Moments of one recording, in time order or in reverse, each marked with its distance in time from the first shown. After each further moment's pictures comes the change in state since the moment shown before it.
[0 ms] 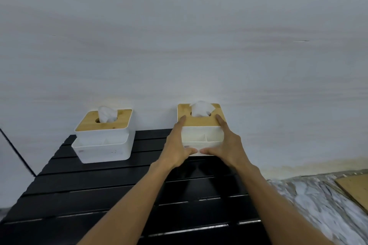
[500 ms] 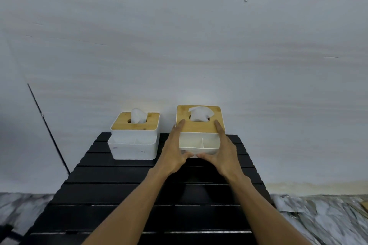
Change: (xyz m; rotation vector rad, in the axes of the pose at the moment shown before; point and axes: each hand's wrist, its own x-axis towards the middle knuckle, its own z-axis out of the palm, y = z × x) left_hand -0.030 -0.036 -0.066 0.054 0.142 0.070; right_hand -0.011 -0.056 0.064 0.068 0.042 -0.136
